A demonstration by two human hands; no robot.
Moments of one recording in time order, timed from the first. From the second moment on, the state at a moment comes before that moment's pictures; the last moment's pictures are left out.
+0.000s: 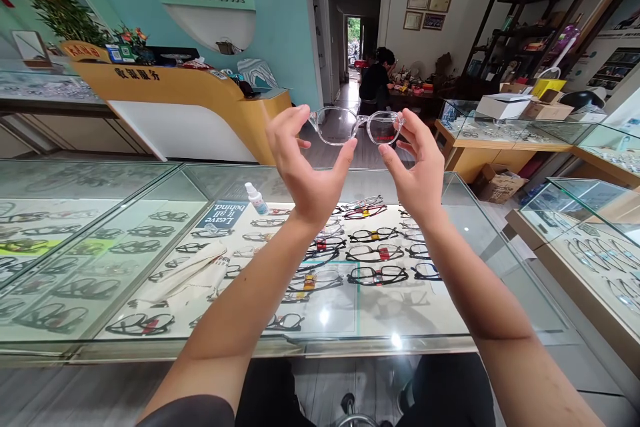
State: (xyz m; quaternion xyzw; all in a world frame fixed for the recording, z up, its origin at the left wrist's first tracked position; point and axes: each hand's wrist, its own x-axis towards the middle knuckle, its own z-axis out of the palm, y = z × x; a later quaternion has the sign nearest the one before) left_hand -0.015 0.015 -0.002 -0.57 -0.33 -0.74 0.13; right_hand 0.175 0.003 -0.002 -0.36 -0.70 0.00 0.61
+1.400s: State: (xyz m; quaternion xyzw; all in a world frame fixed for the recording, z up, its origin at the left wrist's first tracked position) left_hand -0.034 0.041 -0.004 -0.61 -0.27 -0.73 0.18; right_hand 0.176 -0.014 0.013 -0.30 -0.67 0.04 0.68
